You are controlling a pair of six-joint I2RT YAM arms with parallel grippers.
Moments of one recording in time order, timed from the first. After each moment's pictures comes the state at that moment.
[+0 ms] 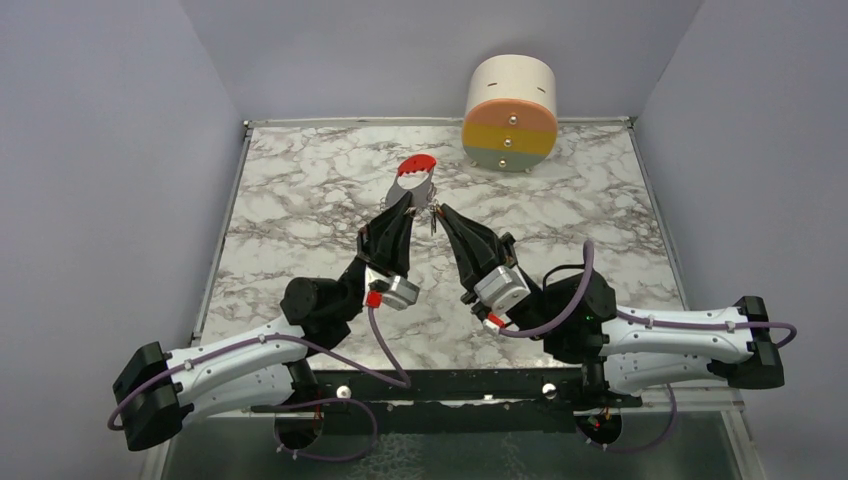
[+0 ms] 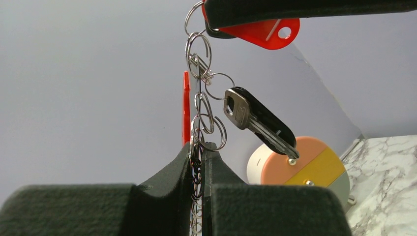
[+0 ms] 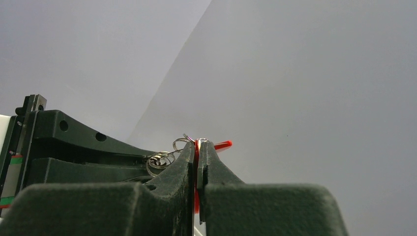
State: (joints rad) left arm -1.02 0.90 0.50 1.06 -0.11 0.94; right arm 1.45 1.06 0.91 0.80 0.40 -1.02
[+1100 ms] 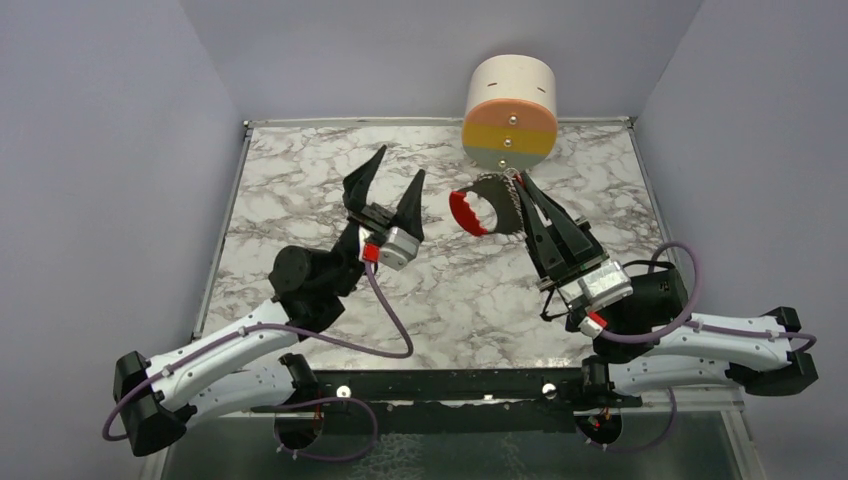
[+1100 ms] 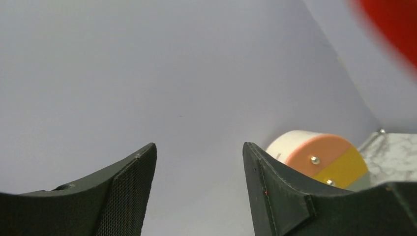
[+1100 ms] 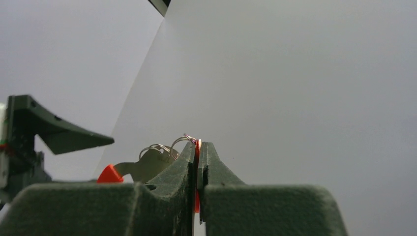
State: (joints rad) left arm -0.98 0.89 0.75 0.75 -0.18 0.88; right arm 1.45 0.90 0.95 0.87 0.40 -1.13
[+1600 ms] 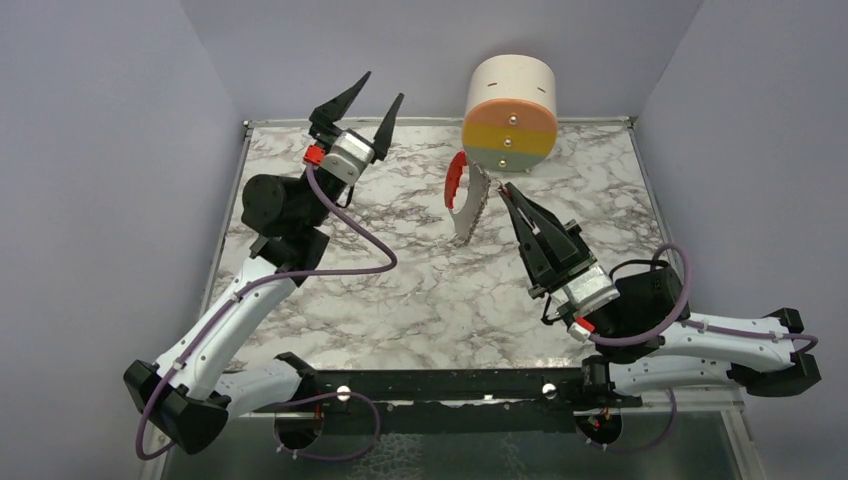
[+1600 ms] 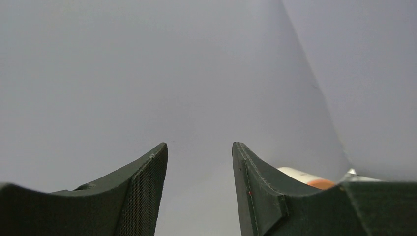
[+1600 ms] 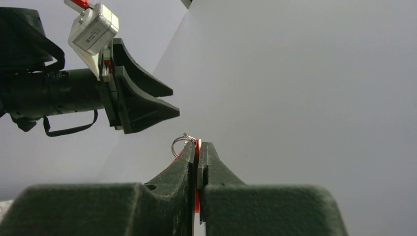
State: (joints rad) left arm -0.58 1.09 1.17 0.62 0.12 0.46; right arm 1.45 0.87 0.95 0.73 0.37 -1.10
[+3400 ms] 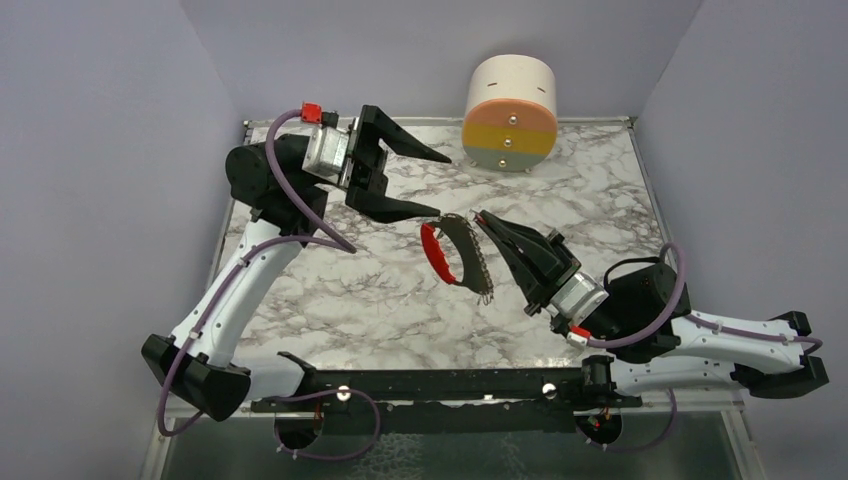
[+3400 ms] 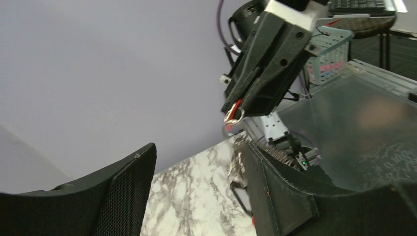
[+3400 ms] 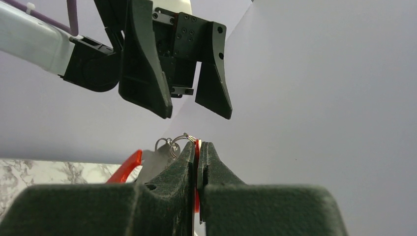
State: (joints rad) left arm -0.46 1.27 1.43 0.76 1.30 -0.51; right arm 1.45 0.82 0.97 0.44 0.26 -0.94
